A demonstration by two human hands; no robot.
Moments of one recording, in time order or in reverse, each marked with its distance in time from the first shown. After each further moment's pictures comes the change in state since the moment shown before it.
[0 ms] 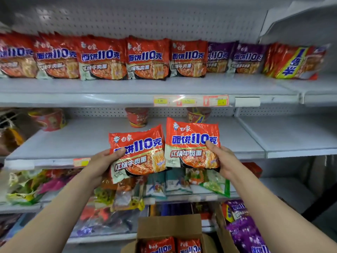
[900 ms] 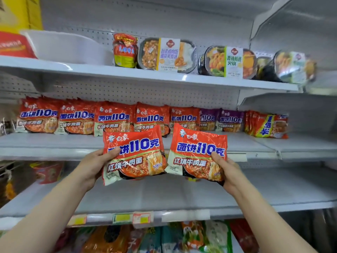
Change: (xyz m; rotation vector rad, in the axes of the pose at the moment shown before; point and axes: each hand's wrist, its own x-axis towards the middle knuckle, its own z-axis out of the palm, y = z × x) left_hand -0.047 0.160 -0.015 -0.019 0.001 0.378; right_hand -0.043 -0.121 0.057 0.132 -0.004 -0.373
